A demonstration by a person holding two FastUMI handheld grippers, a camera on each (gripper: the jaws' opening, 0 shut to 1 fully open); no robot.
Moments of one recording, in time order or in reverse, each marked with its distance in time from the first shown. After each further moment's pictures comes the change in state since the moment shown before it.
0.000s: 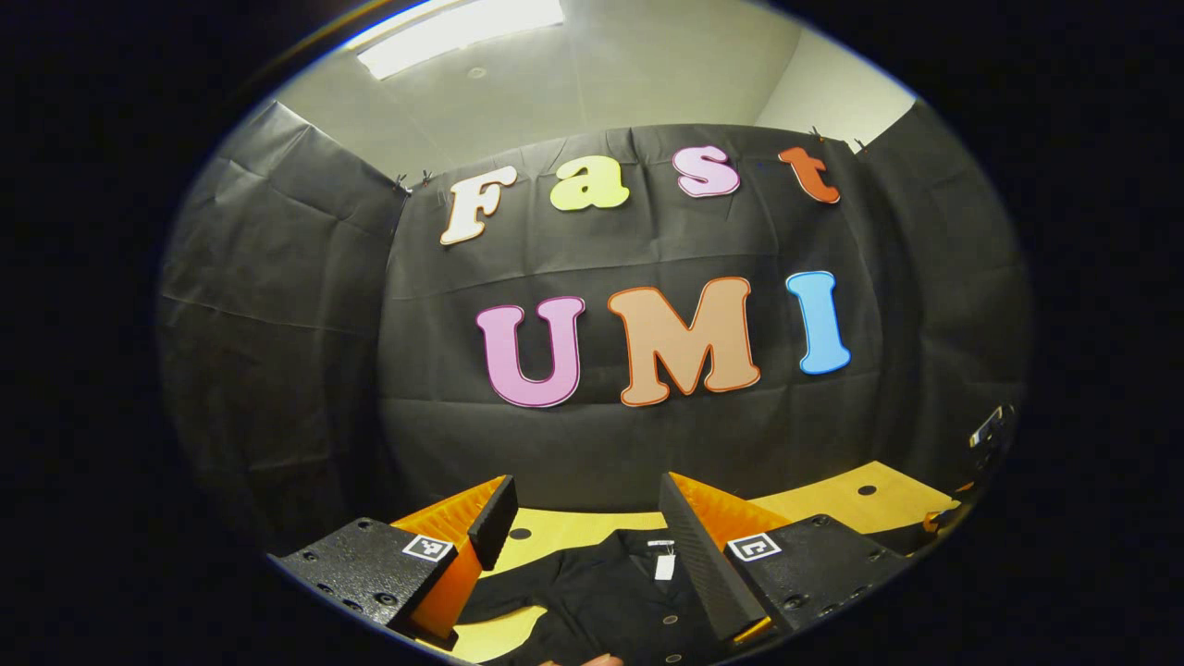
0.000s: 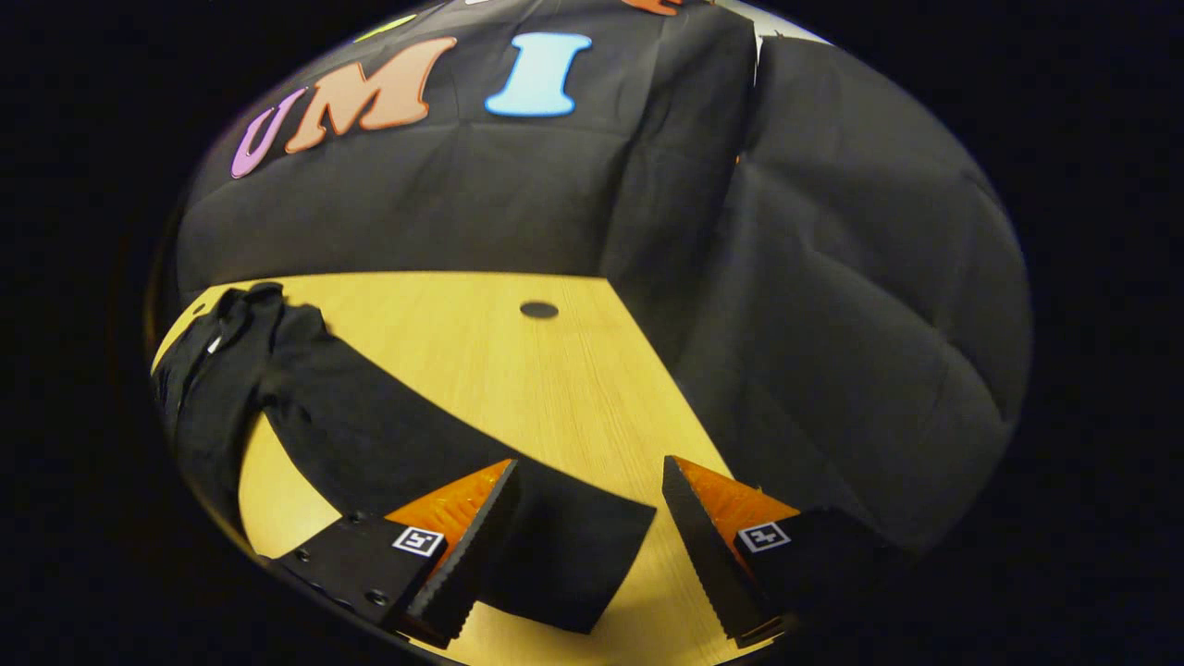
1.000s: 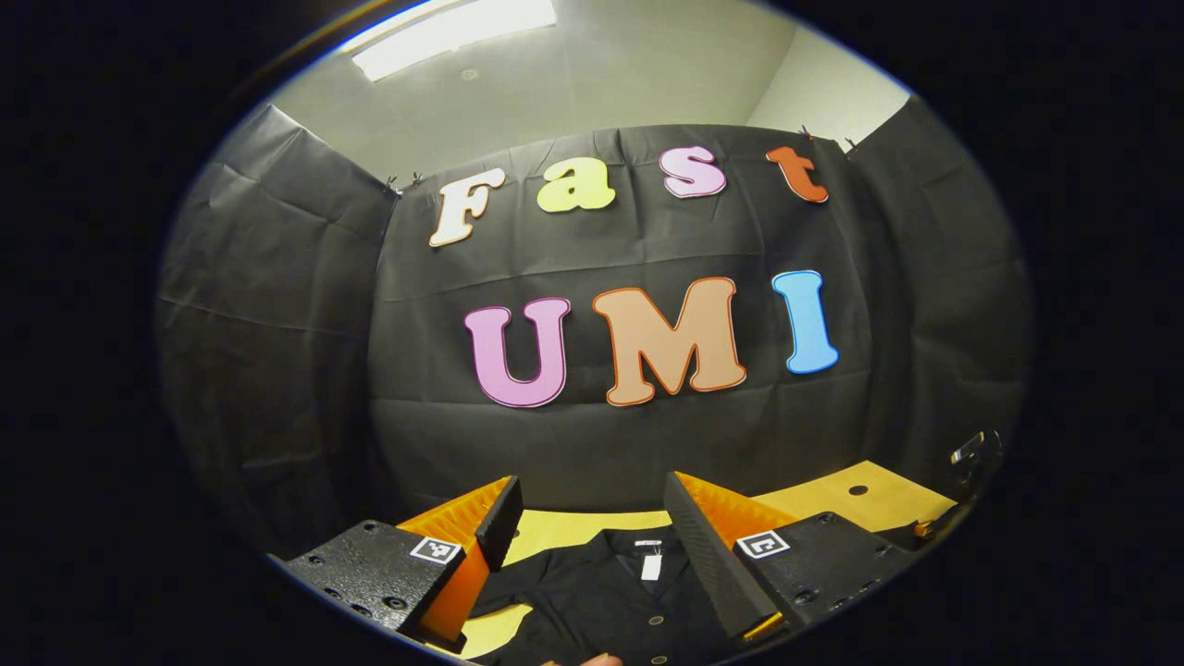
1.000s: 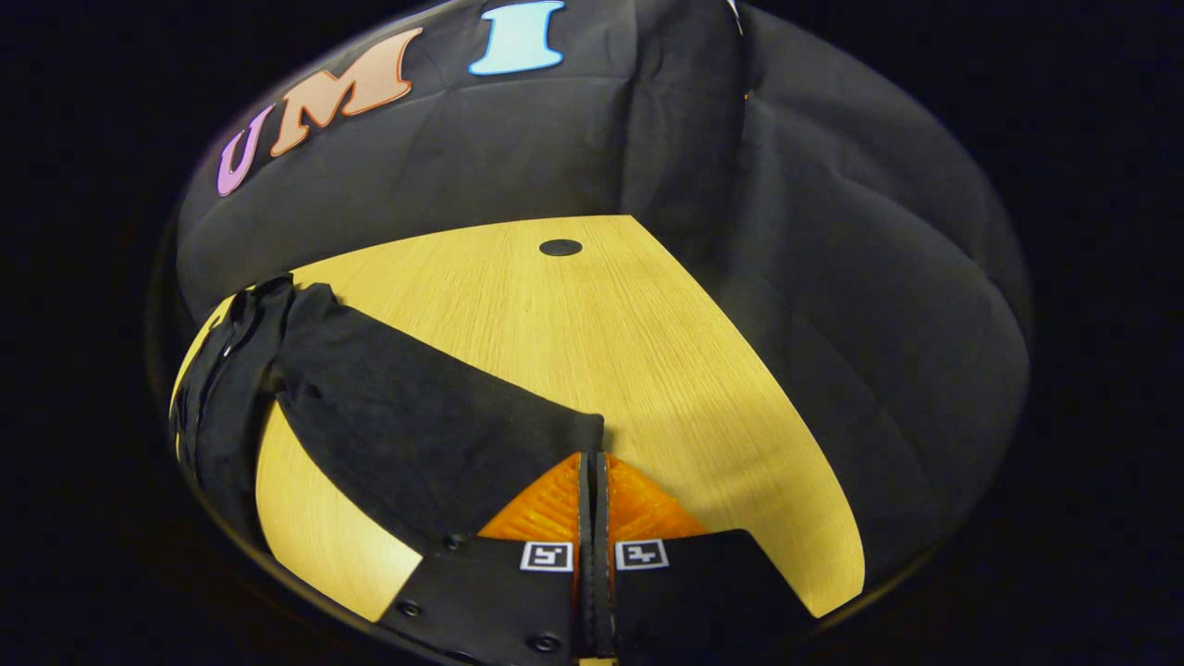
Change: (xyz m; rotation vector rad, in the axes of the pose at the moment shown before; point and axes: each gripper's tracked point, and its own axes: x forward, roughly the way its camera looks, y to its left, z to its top) left arm 0.000 -0.013 -0.001 0.001 -0.023 -0.043; right arm 0.000 0.030 -0.014 0.085 0.072 0.138
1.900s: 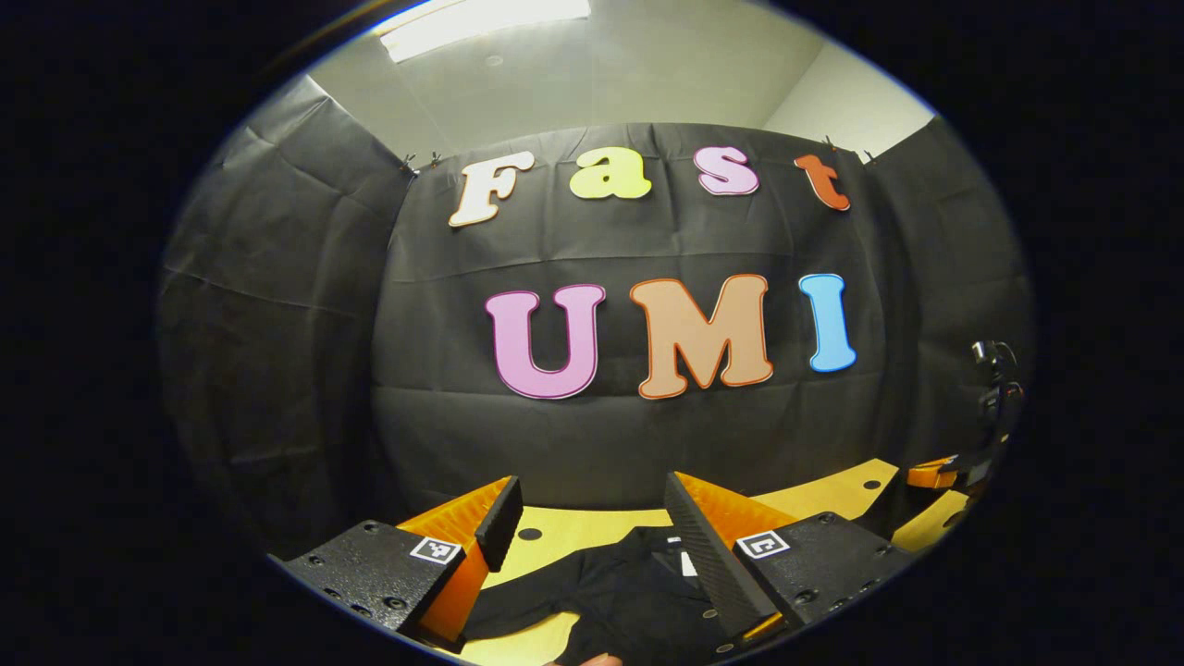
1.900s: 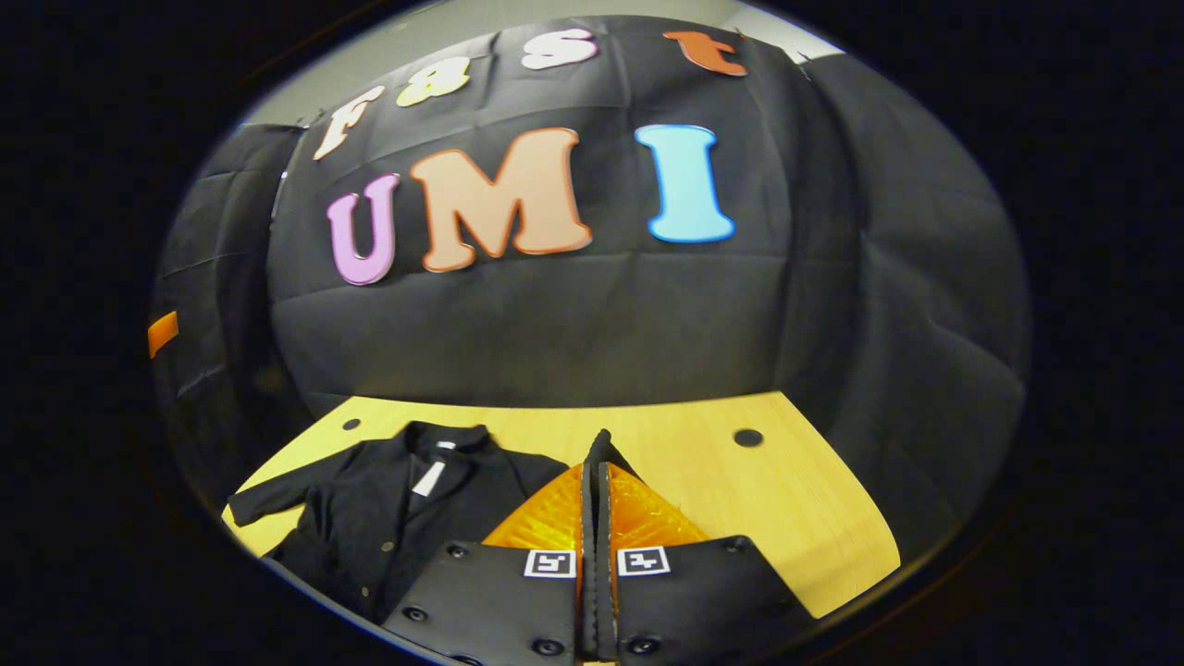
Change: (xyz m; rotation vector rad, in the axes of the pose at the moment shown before) left arm 0.019 0.103 -0.025 -0.056 0.016 -0.006; right arm -0.161 0.244 0.154 -0.103 -0.372 0.302
